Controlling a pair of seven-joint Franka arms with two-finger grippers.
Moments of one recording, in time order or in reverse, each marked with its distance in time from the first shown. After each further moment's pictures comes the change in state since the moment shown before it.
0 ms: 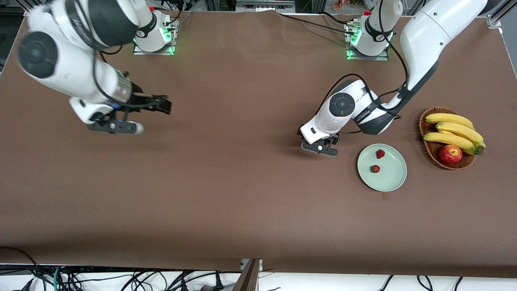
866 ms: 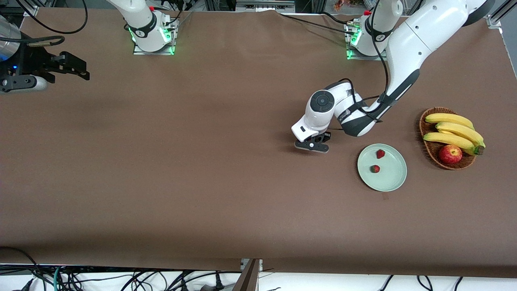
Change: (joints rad) left arm -0.091 0.040 0.064 0.002 0.128 0.002 -0.155; right arm -0.322 -0.188 0.129 -0.039 -0.133 -0.135 -0.369
